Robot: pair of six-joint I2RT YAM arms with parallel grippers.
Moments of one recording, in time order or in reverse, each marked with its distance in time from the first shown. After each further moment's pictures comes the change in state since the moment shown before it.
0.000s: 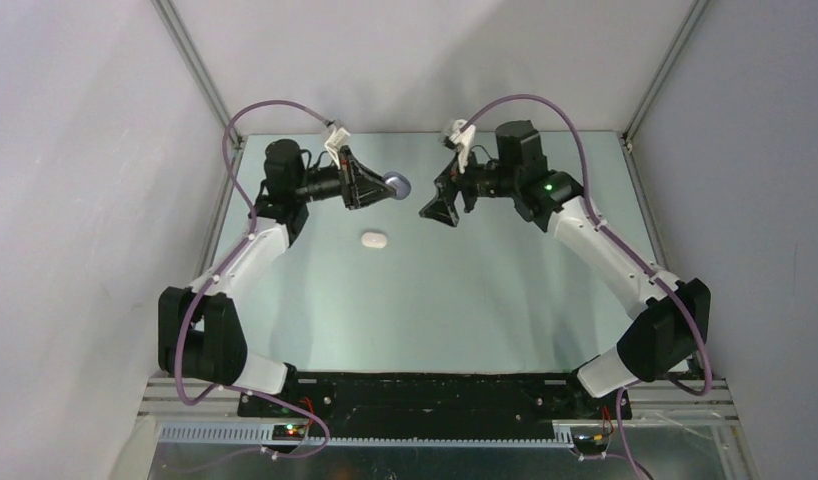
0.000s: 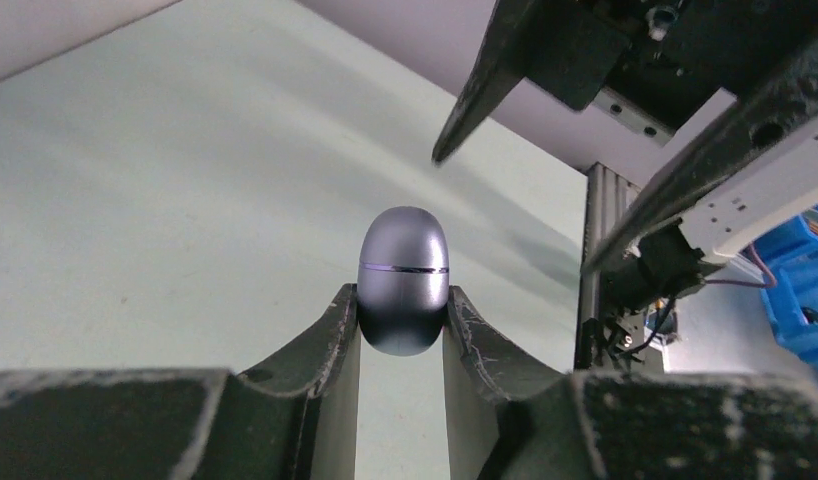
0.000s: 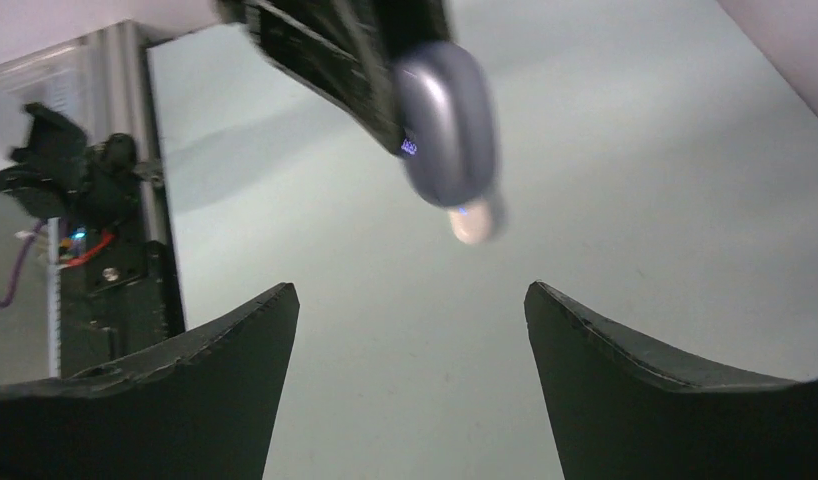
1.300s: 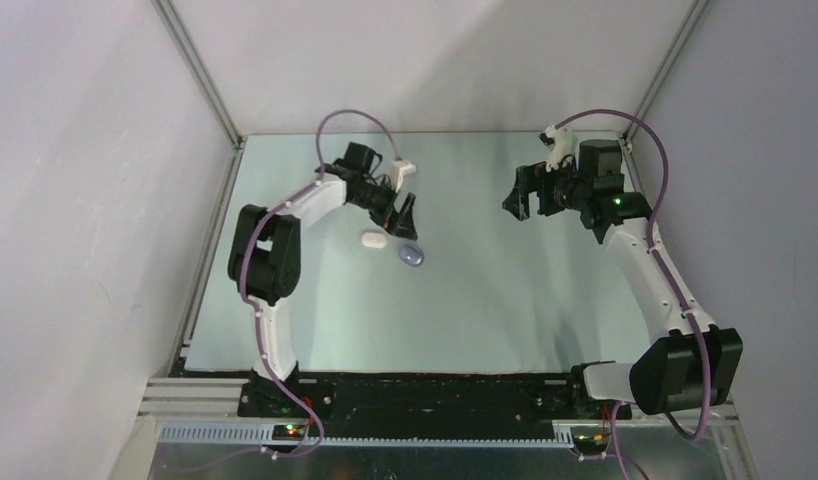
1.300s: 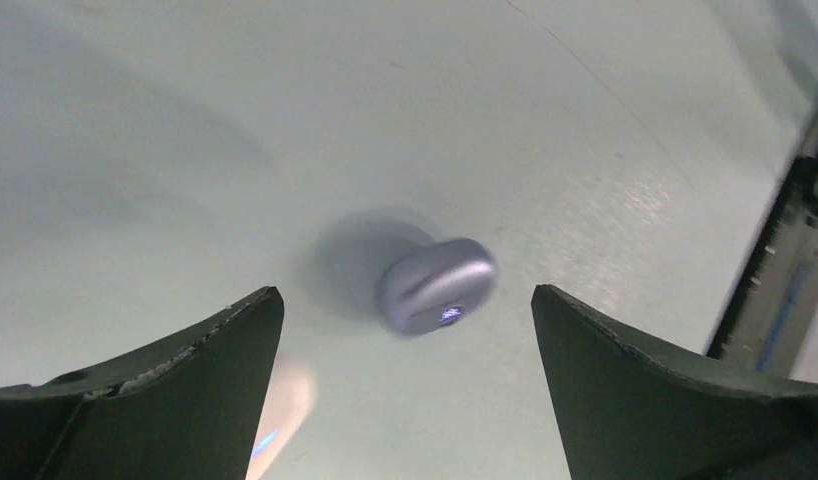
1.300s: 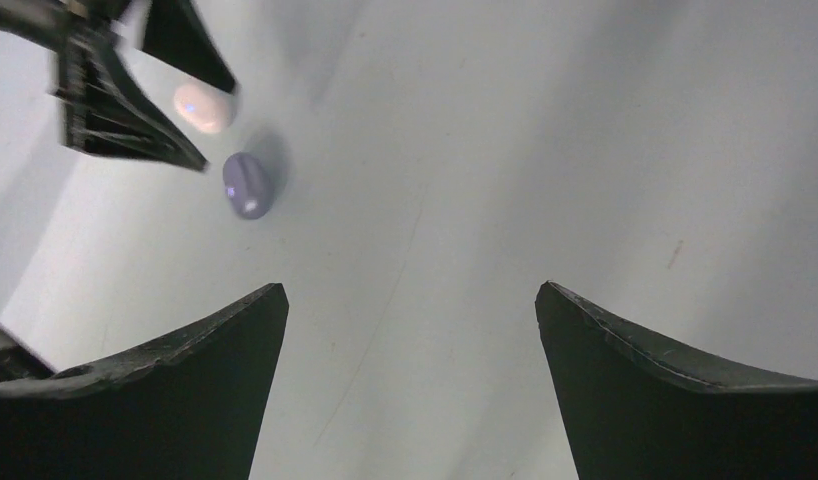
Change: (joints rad) left arm -0.158 0.593 0.427 -0.867 -0.311 0.593; right arm -0.420 -0.209 -0.236 -0.178 0.251 0.157
